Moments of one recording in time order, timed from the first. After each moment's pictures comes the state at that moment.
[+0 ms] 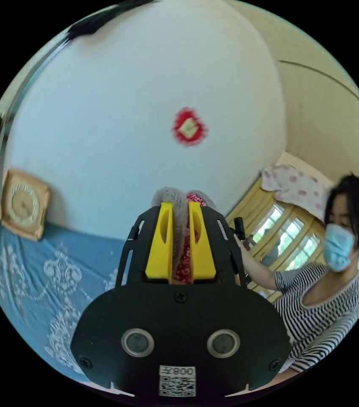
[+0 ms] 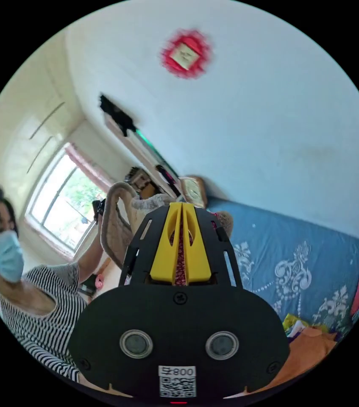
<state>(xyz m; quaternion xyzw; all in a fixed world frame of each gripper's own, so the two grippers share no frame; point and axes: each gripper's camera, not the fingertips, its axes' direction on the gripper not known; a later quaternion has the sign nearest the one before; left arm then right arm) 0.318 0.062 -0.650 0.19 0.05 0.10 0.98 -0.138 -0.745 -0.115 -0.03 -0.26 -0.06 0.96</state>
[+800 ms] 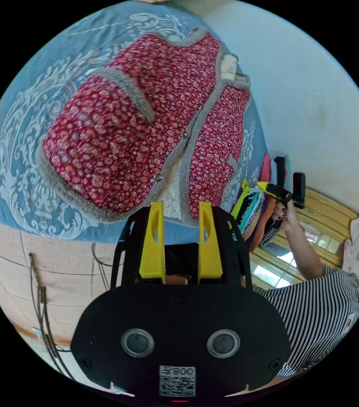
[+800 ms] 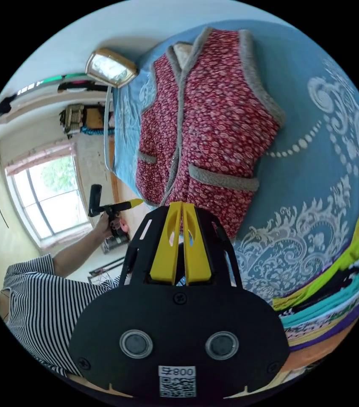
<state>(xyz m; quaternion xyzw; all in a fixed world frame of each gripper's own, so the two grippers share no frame) 0.200 0.014 -0.255 -0.20 -0.10 -0.24 0.95 -0.078 -0.464 0.392 -0.43 -0.20 0.02 0.88</state>
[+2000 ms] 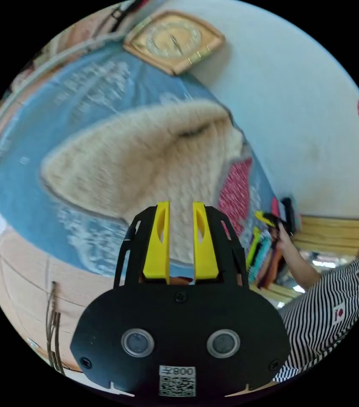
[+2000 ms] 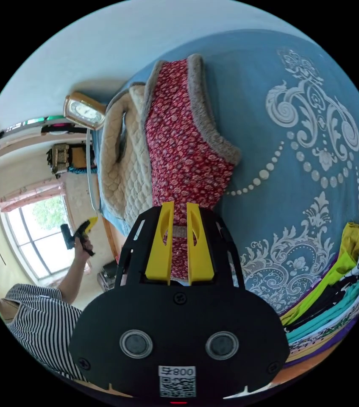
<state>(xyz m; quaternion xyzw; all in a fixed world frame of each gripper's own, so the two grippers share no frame) 0.203 -0.129 -0.146 -0.09 -0.11 -0.24 0.96 0.057 -0.284 0.533 -0.34 -0.13 0.14 0.92</state>
